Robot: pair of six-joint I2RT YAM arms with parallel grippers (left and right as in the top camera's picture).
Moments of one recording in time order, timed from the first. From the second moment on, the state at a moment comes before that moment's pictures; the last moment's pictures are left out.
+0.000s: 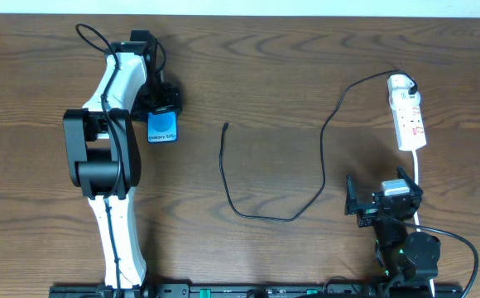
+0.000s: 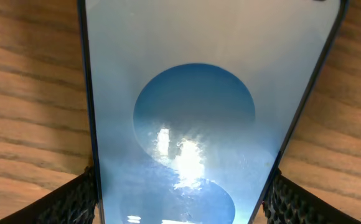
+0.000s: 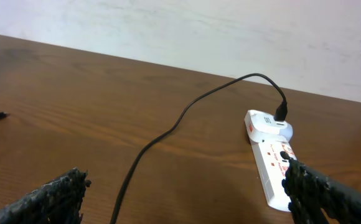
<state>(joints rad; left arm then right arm) -0.01 2.35 1.88 -1.10 0.07 -0.18 0.05 0.01 0.06 -0.17 -0.08 -0.15</state>
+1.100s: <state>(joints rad) -0.02 2.29 1.77 -0.87 0.07 -0.09 0.05 0.01 0.06 -0.17 -0.08 -0.15</state>
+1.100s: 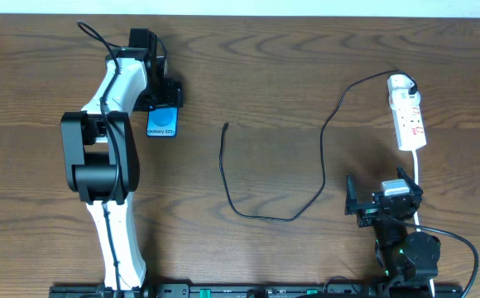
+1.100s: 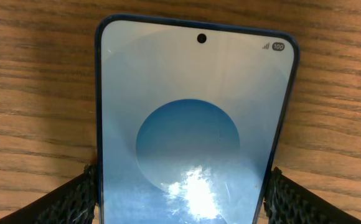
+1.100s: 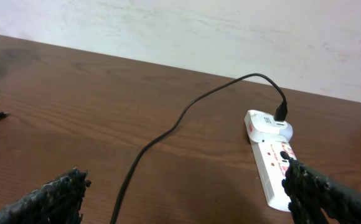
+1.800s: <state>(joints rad) -0.02 2.27 1.72 -0.84 0.07 -0.09 0.05 0.01 0.06 -0.17 -0.08 -0.15</state>
